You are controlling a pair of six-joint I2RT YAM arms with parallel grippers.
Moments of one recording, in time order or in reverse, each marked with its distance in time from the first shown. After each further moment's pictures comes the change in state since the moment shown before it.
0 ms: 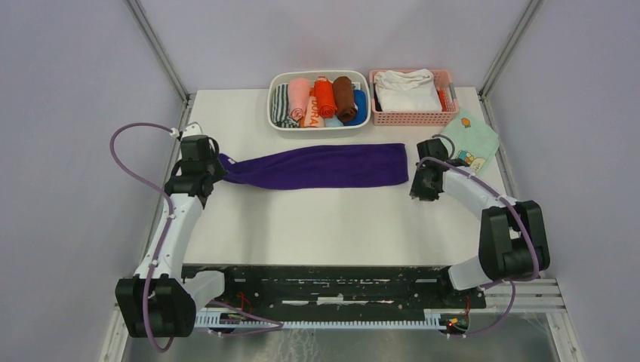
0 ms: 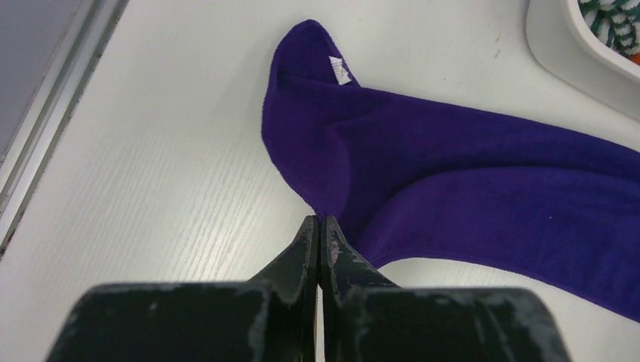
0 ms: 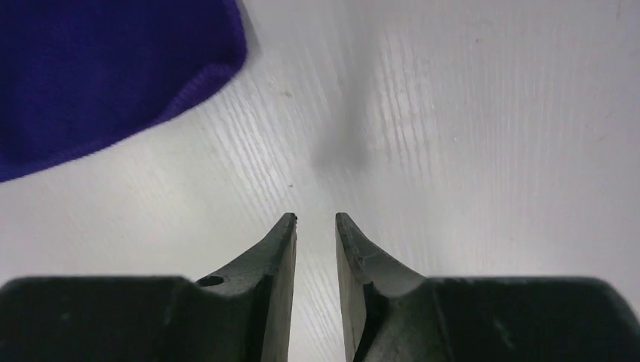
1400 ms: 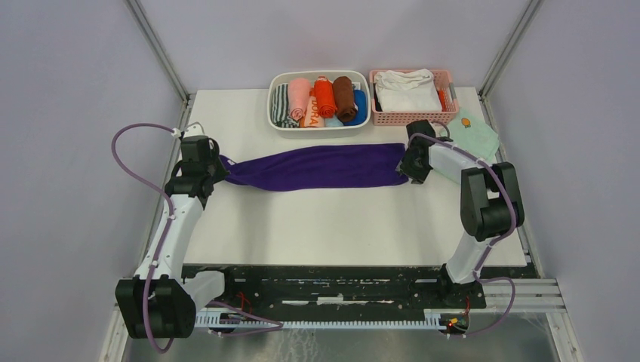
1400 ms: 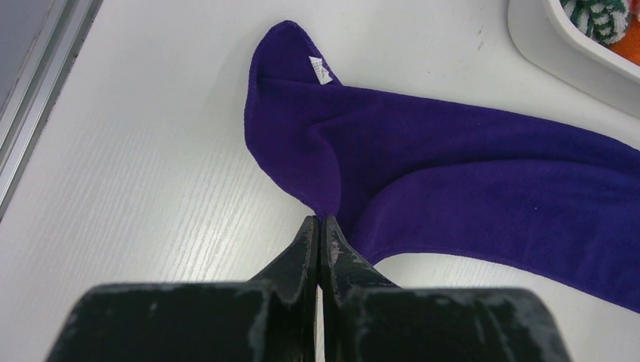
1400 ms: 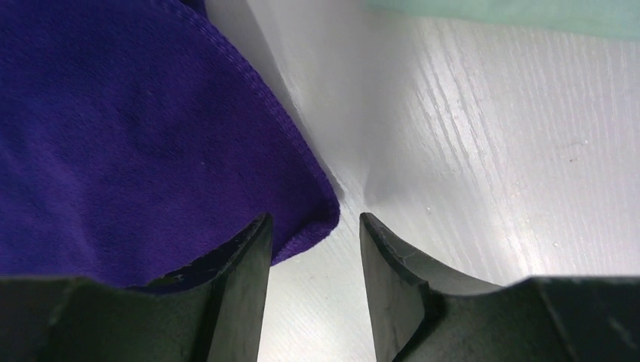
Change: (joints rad) left arm -0.001 -0.006 -0.023 0.009 0.051 0.000; right arm -0.003 0.306 0.217 0.037 0.026 0.233
